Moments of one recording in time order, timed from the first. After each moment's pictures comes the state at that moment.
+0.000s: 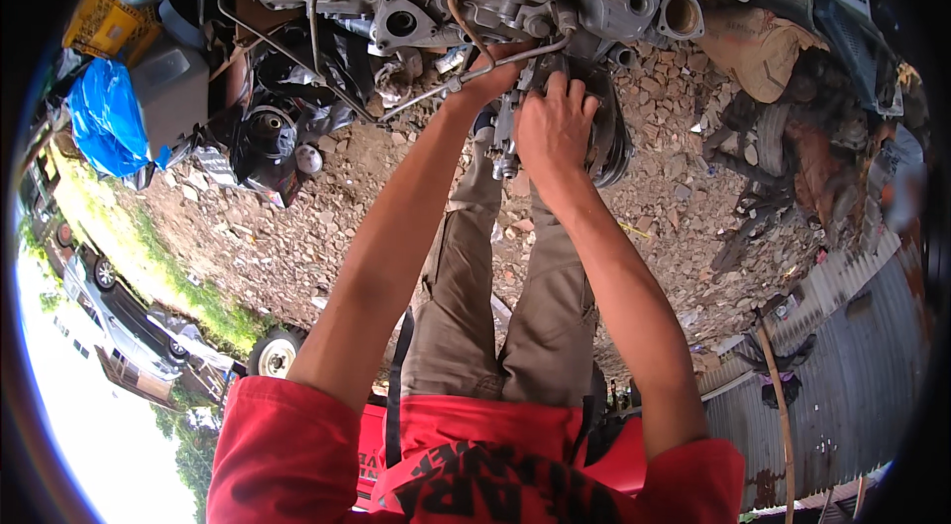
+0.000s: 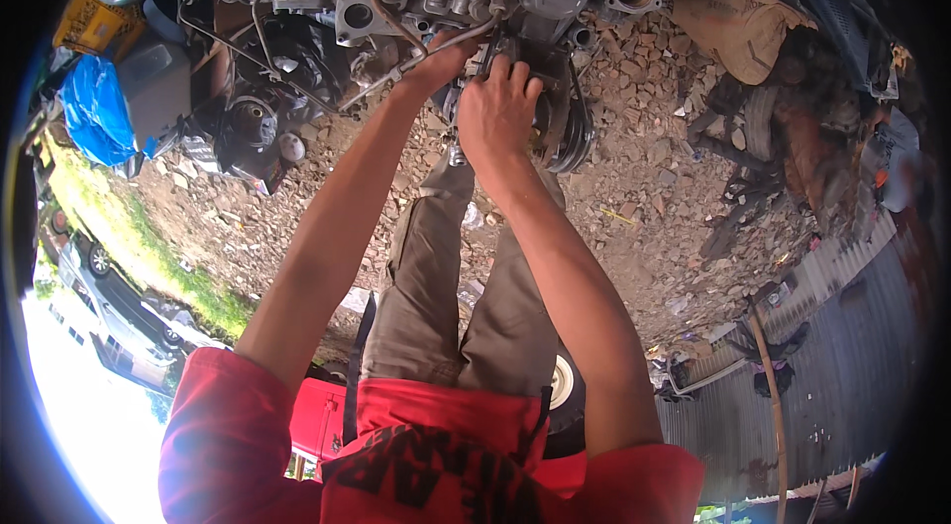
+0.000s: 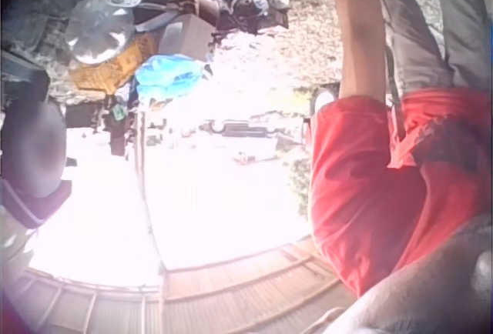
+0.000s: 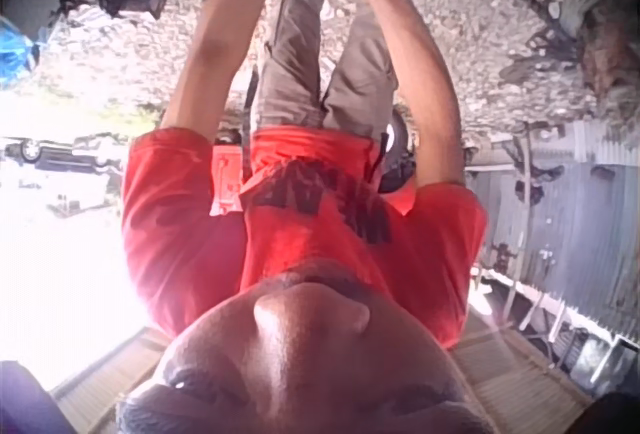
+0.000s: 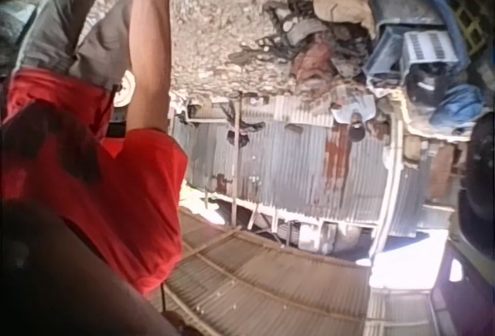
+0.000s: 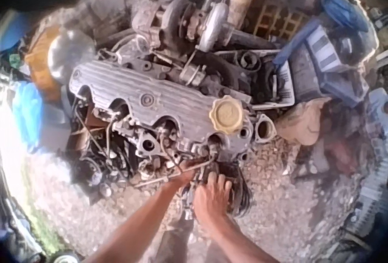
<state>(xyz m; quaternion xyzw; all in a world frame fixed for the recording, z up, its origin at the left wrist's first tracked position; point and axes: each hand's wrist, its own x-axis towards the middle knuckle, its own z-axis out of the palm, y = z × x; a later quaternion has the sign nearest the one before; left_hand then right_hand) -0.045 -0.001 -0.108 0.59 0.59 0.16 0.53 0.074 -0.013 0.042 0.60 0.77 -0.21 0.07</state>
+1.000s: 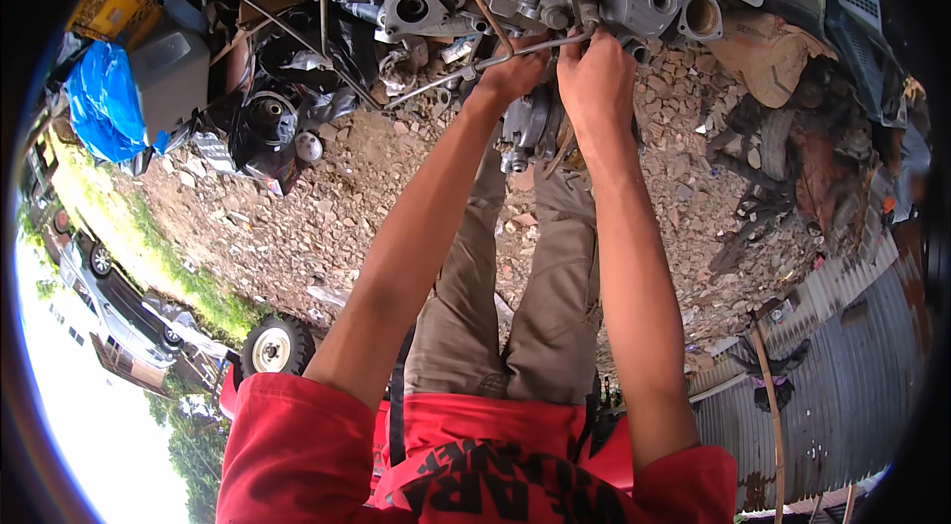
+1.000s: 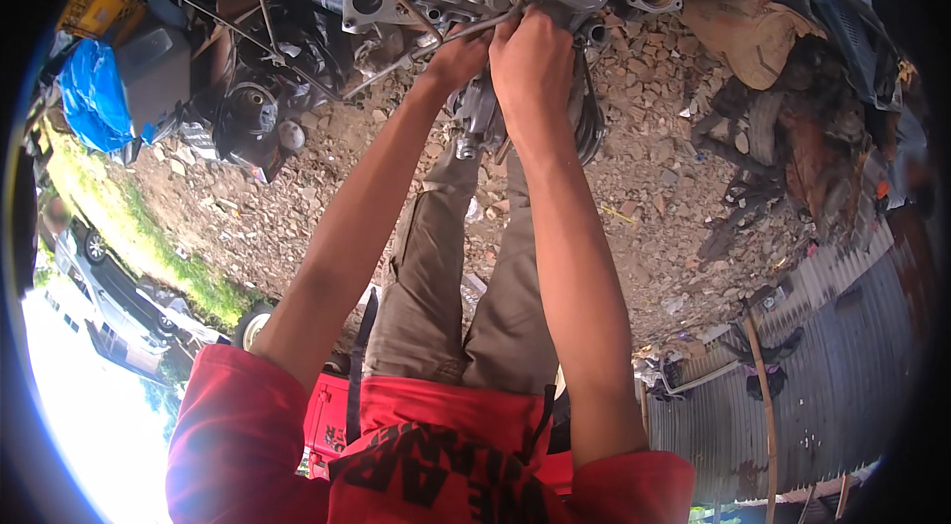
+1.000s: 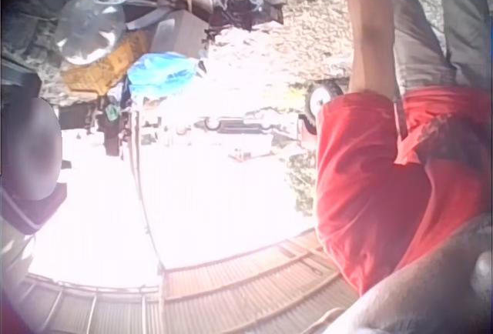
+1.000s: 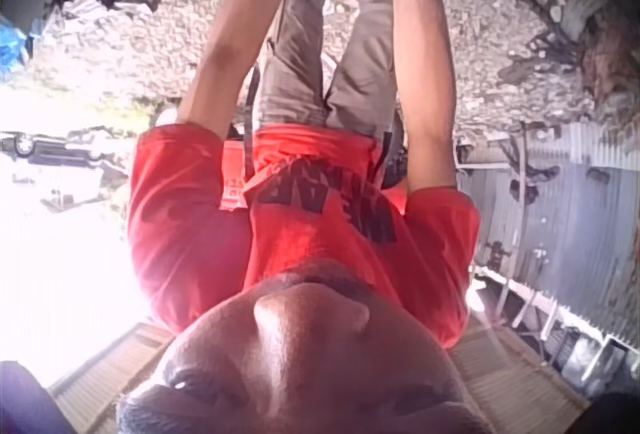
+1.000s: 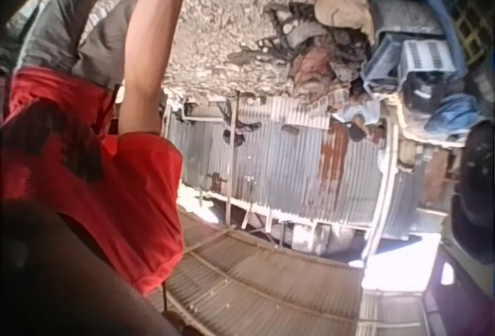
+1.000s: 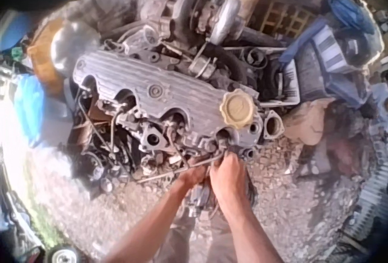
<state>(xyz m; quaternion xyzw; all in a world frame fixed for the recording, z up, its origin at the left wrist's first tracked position) -0.031 -0.010 -0.101 0.88 0.44 -0.17 0.06 0.076 0.048 0.058 0.72 0.60 -0.33 -0.08</state>
